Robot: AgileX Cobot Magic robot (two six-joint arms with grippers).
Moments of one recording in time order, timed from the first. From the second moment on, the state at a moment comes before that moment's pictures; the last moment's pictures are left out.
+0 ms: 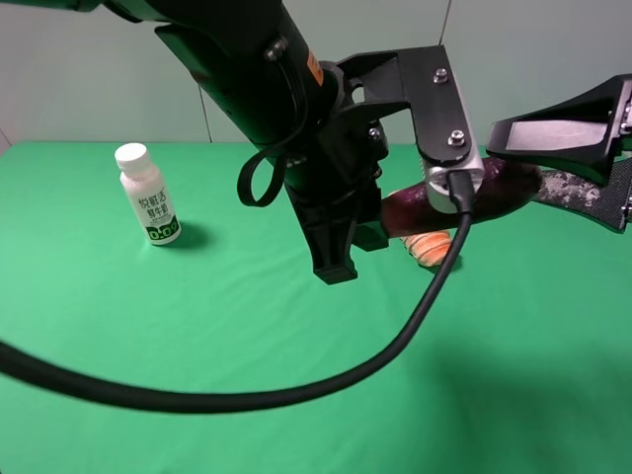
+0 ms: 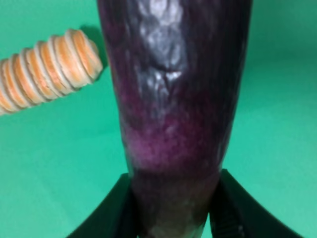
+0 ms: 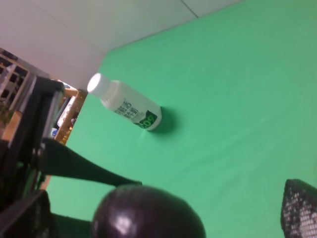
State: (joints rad) left arm -0.94 1.68 -1.32 -0.18 0.64 0.80; right arm -0.15 0.85 -0.51 1.27 0.93 -0.88
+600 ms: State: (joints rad) left arm -0.95 1.68 -1.32 -0.20 0.61 0.80; right arm -0.15 0.85 -0.51 1.27 0.98 -0.88
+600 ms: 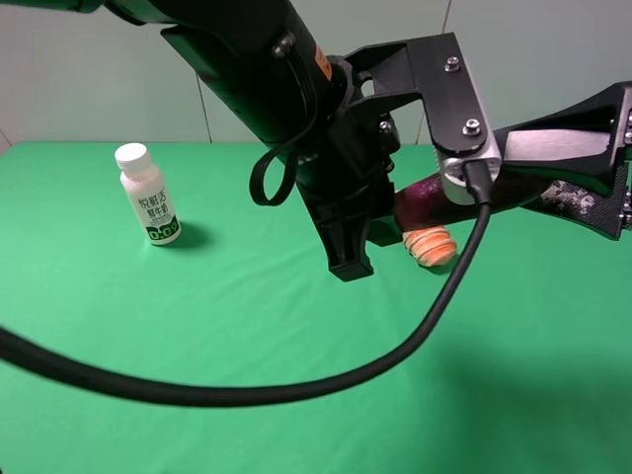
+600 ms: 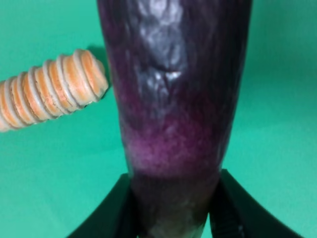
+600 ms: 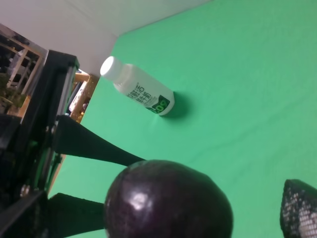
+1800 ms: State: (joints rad) left arm -0.95 1.68 -1.32 -0.20 0.60 0.80; right arm -0.15 0.85 -0.51 1.27 1.00 -0.93
